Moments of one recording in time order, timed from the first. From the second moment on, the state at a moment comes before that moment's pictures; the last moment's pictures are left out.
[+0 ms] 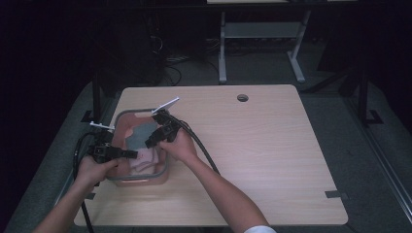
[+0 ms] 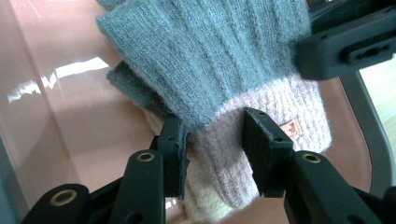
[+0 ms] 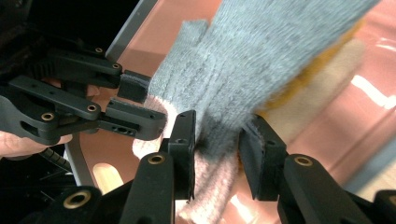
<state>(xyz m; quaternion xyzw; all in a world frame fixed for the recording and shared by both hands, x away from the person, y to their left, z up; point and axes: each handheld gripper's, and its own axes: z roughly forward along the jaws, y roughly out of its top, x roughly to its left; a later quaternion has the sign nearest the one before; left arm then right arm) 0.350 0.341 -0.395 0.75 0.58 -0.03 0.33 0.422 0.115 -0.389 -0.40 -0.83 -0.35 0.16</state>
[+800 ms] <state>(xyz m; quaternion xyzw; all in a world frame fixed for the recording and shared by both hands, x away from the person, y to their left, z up) 0.348 0.345 -0.369 0.72 0.58 -0.01 0.38 0.422 0.076 -0.367 -0.41 -0.81 -0.39 0.17</state>
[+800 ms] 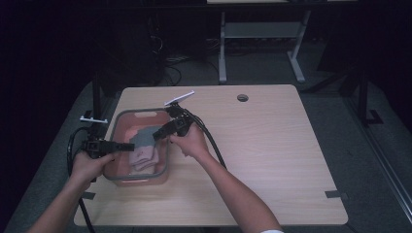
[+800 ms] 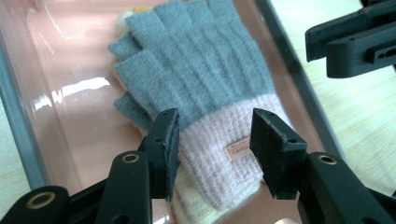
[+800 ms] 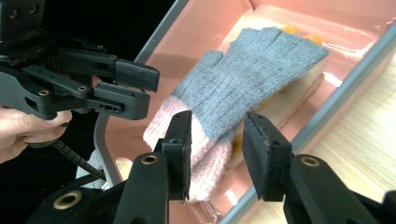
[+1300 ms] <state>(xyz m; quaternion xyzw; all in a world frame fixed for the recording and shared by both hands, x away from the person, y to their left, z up) 0.344 0.342 -0.360 0.72 0.56 -0.02 0.41 0.418 0.044 -0.362 -0.41 -0.79 -0.42 0.17</state>
